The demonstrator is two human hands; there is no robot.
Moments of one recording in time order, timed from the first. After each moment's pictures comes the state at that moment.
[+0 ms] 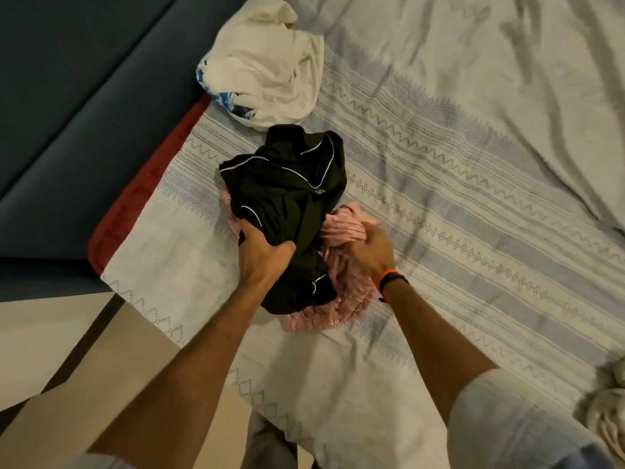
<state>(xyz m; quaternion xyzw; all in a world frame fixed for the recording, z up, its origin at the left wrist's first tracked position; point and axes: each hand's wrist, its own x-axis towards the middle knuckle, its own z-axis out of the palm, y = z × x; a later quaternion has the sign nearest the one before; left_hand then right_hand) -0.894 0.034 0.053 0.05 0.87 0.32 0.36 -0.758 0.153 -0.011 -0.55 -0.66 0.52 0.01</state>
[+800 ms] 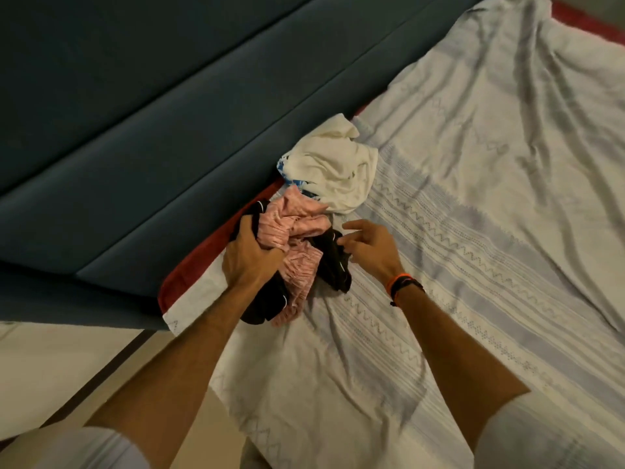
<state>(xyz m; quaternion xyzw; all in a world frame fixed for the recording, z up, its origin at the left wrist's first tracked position) -1.017 -0.002 0.147 0.11 0.92 0.33 0.21 -0.888 0.169 0.127 -0.43 -0.70 0.57 0.02</state>
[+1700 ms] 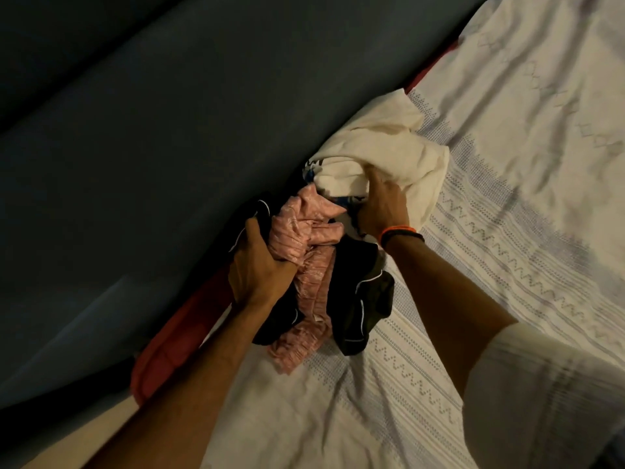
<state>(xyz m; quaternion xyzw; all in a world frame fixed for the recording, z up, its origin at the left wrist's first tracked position) -1.200 0.061 0.005 0.10 0.92 0.27 0.26 -1.141 0.270 -0.031 -0.44 -0.86 0.25 -0.07</state>
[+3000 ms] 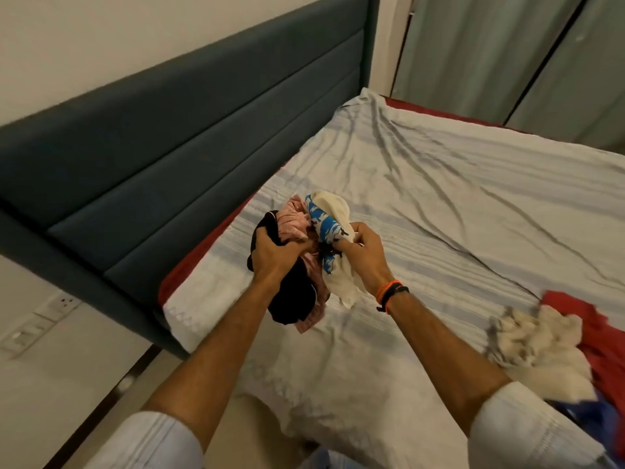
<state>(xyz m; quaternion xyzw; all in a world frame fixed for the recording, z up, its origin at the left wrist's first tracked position) -0.813 -0.103 0.320 0.13 0.81 0.50 0.26 -0.685 0.000 0.303 -0.44 -0.64 0.57 0.26</state>
